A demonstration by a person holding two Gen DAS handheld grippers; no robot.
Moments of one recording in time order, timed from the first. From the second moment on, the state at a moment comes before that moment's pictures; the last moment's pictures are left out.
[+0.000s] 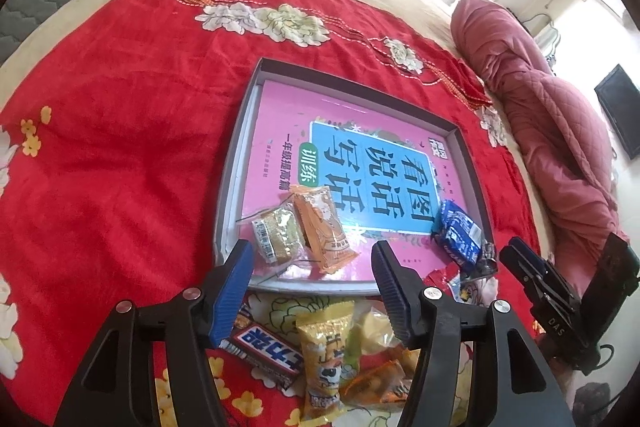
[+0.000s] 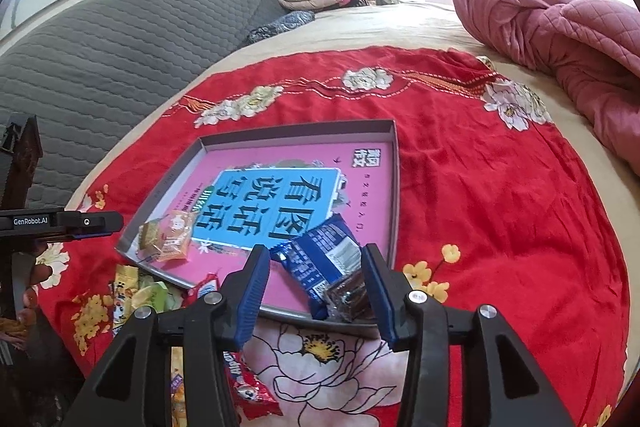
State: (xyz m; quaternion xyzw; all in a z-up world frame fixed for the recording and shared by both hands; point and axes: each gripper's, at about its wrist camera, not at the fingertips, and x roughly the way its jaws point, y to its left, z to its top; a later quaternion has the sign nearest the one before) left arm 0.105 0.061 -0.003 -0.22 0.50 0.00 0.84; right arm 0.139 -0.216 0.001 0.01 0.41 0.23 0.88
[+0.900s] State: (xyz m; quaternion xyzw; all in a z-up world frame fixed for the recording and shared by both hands) left arm 0.076 0.054 0.011 -0.20 0.50 -0.01 0.84; right arm 0.107 -0.198 0.011 -0.03 0.39 0.27 0.88
